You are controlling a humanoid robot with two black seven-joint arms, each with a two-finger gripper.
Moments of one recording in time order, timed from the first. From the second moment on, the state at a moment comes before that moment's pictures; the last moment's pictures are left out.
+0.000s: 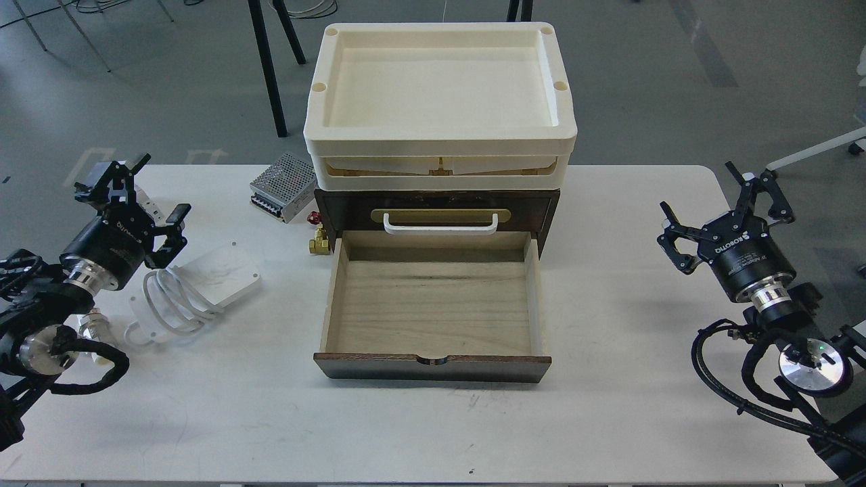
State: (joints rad) left arm -0.48 0.64 -0.58 -0.82 0.10 -0.37 -0.49; right arm 0.27 -0.46 1.03 1.05 0.02 0.41 0.27
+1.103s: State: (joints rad) left arm -0.69 1.09 -0.57 -0.89 1.08 -0.40 -0.49; right arm 0.27 -0.46 1.04 1.05 0.02 0.41 0.27
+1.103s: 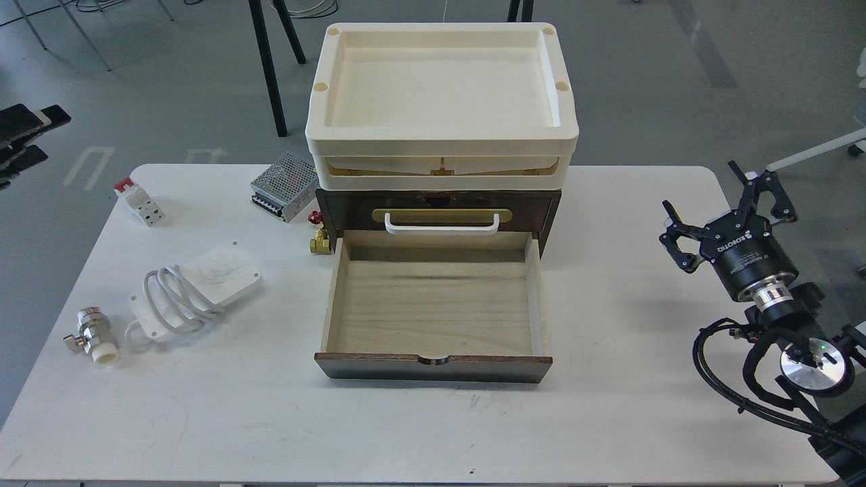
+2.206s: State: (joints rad) left arm -0.64 0.93 -0.16 -0.92 1.44 -0.17 -0.49; right arm 0.27 -0.46 1.04 1.05 0.02 0.42 0.27
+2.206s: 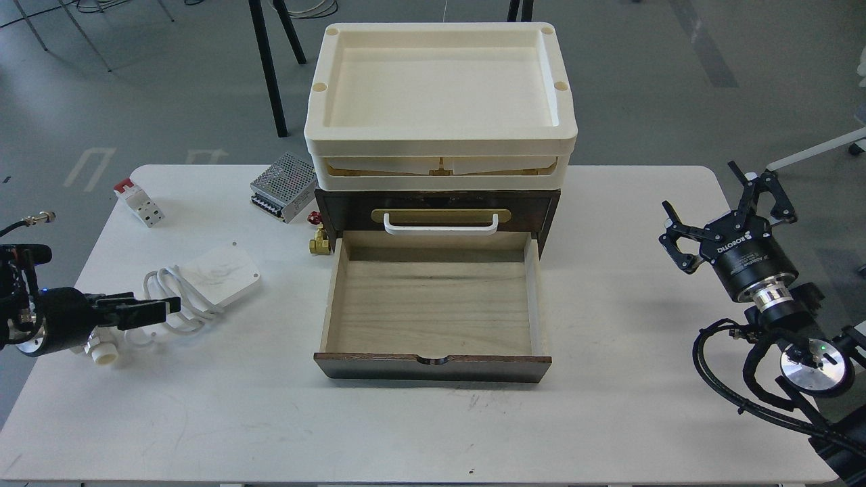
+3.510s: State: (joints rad) left arm -0.54 0.81 -0.14 -0.84 1.42 0.16 -0.49; right arm 0.27 -0.46 1.04 1.05 0.02 0.42 0.27
